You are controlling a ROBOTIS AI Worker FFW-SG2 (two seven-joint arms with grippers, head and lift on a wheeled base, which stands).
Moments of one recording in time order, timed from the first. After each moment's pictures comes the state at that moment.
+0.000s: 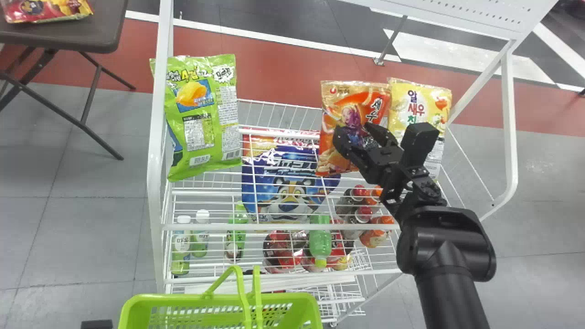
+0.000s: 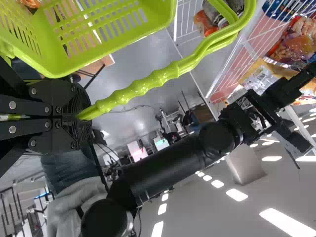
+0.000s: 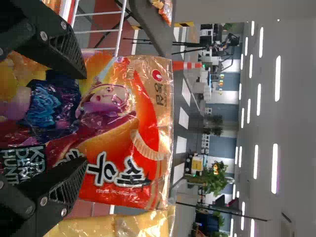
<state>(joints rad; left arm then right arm) 0.68 0.10 -0.20 -2.27 0.37 1.09 -0.90 -0.03 -0.21 -0.25 -1.47 -0.06 0.14 0.40</state>
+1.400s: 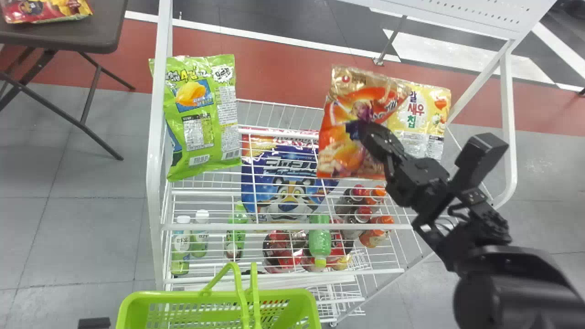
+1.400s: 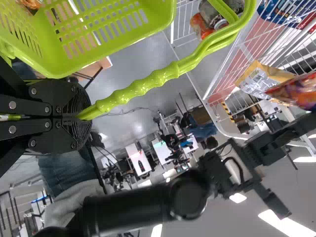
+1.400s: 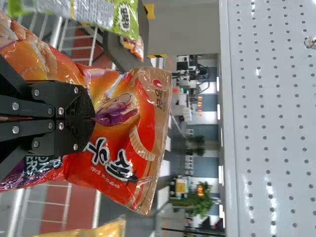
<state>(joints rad) 0.68 0.10 -0.20 -2.27 0.37 1.07 -0.89 0.38 -0.17 -0.39 -2.18 -0.30 0.51 0.49</state>
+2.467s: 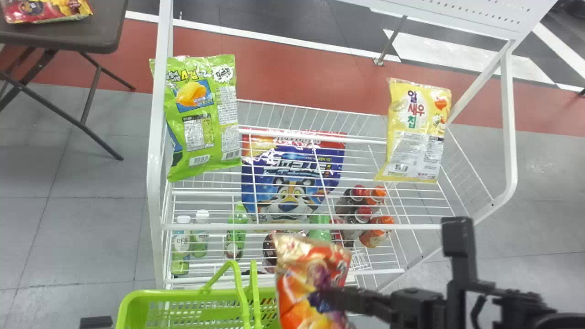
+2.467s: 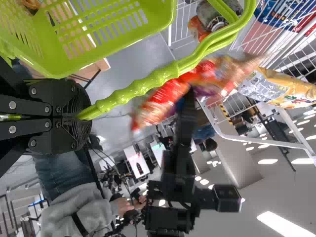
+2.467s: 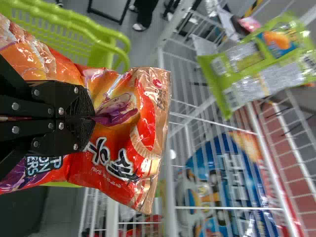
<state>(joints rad) 0.68 0.10 -0.21 -2.26 0.37 1.06 -0.87 0.59 -0.13 -0.43 -2.57 -0.28 1.56 0.71</state>
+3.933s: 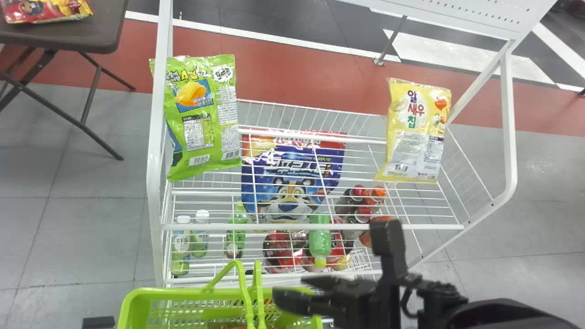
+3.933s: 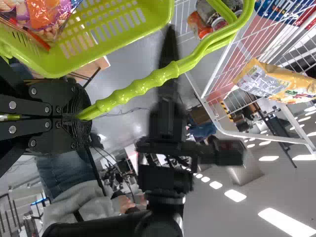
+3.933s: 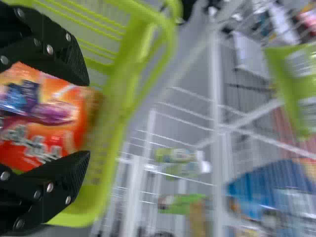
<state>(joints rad) 0.69 0.10 -0.21 -2.27 0.36 1.06 -0.88 0.56 -0.14 -0.22 -2.43 -0.20 1.17 0.58</state>
